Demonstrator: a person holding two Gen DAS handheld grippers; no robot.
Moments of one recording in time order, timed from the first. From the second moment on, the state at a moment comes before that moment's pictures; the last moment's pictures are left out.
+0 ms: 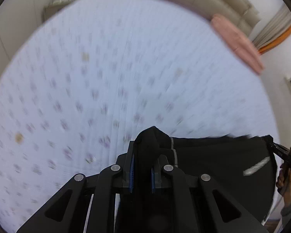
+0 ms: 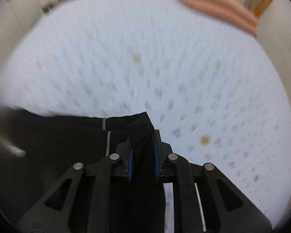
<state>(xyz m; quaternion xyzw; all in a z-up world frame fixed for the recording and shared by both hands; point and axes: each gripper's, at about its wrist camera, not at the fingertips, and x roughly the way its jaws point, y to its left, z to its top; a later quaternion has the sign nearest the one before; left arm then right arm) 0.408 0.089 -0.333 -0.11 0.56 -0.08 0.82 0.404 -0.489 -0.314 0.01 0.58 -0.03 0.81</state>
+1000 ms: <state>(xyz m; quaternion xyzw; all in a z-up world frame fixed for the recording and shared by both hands) 0.298 0.135 -0.215 -0.06 0.48 -0.02 0.88 0.242 -0.512 -0.221 0.13 0.53 0.04 0.84</state>
